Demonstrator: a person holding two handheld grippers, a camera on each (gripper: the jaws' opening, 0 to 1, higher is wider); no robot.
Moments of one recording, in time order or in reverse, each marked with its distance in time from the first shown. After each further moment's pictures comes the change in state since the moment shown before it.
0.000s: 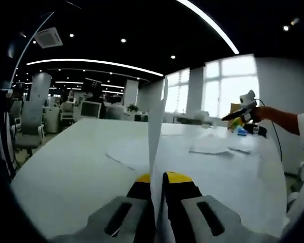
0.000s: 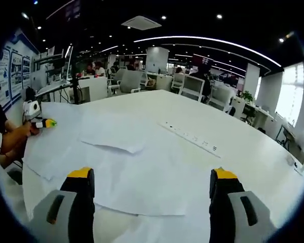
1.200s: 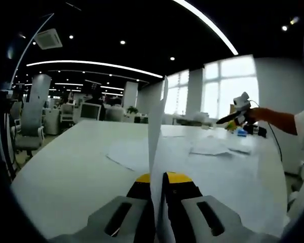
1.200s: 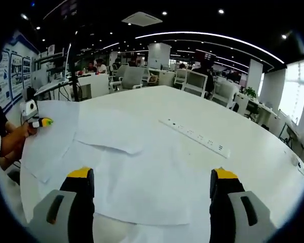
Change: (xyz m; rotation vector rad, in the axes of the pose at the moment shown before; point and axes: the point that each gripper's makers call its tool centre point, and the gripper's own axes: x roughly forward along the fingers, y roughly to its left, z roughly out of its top) left arm -0.001 0.003 0.003 0.009 -0.017 -0.002; right arm 0.025 0.000 0.000 0.012 0.025 0.030
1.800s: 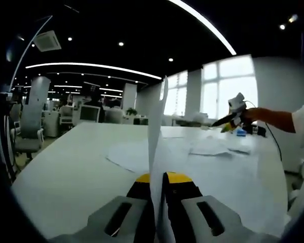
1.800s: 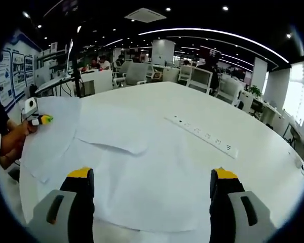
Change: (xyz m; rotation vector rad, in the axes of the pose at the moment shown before) left arm -0.001 0.000 0.003 0.014 -0.011 -0.007; right arm 0.022 0.010 -0.002 -0.012 0.037 0.035
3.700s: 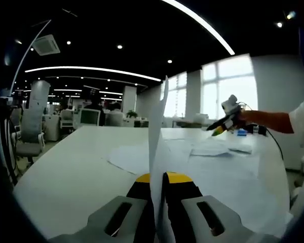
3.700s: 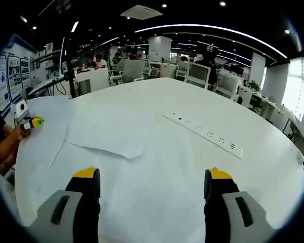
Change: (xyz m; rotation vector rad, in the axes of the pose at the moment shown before) left arm 0.000 -0.005 0.002 0.026 -0.017 0.001; right arm 0.029 -0.010 -0.002 0.040 0.028 -0.023
